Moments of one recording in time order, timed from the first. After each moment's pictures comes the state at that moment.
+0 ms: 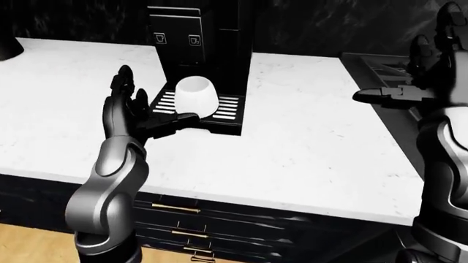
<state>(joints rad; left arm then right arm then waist) -0.50 0.22 0.22 -0.48 -0.41 0.87 0.35 -0.55 -0.51 -0.38 -0.23 0.25 0.49 -0.03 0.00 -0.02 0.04</state>
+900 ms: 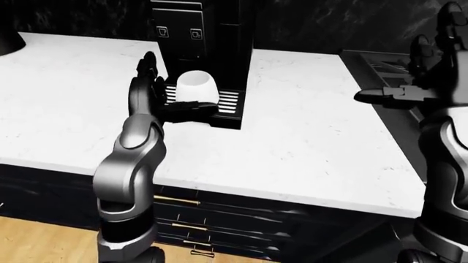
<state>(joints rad) -0.67 0.18 0.14 -0.32 -0.23 0.90 0.26 -0.55 -0.52 -0.39 -0.24 0.27 0.51 -0.02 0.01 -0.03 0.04</state>
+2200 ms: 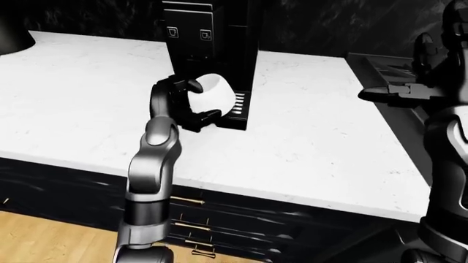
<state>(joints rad) -0.68 0.12 0.09 -0.01 -0.10 0.62 0.20 -0.55 -0.54 -0.40 -0.24 0.31 0.52 -0.03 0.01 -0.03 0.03</state>
